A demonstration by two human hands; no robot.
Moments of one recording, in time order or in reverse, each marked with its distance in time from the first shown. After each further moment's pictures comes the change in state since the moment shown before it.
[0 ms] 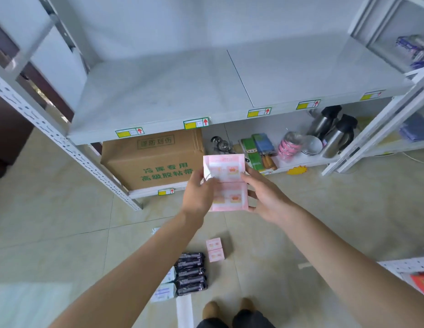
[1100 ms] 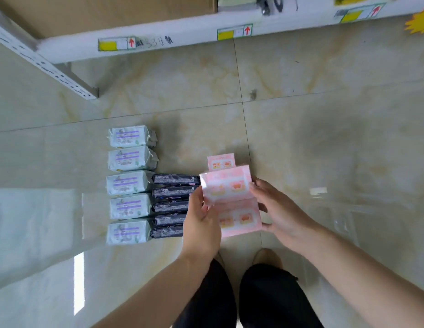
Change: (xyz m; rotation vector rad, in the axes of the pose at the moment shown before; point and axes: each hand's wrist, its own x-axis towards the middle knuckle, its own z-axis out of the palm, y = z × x) left_hand 0.150 -0.556 0.053 -0.064 0.159 -0.402; right_hand 0.293 0.503 -0.089 -0.116 -0.066 0.396
